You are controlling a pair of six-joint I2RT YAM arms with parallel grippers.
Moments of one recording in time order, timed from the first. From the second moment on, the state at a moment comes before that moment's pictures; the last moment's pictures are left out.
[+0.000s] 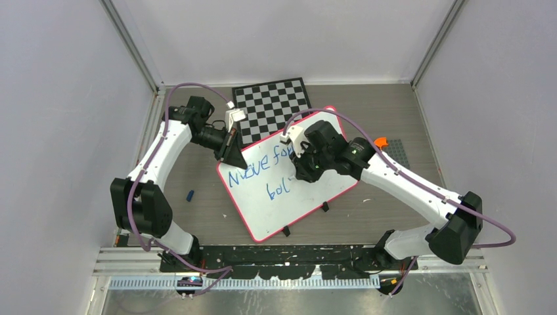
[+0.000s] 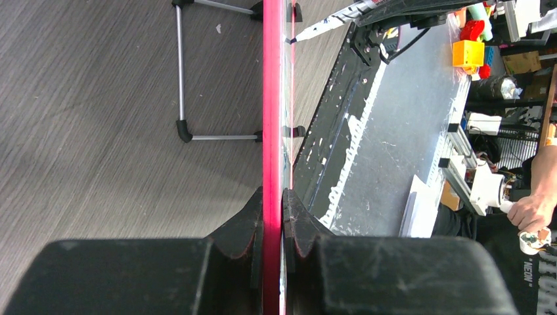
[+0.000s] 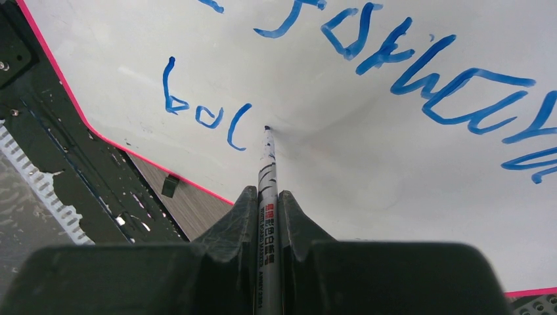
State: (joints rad) left arm -0.18 1.55 1.41 -1.22 0.99 0.47; right arm 0.81 1.34 1.25 -0.76 -0.16 -0.08
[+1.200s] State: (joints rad) left arm -0.18 1.55 1.40 -1.21 0.99 0.47; right arm 0.76 1.34 1.30 -0.77 -0.15 -0.11
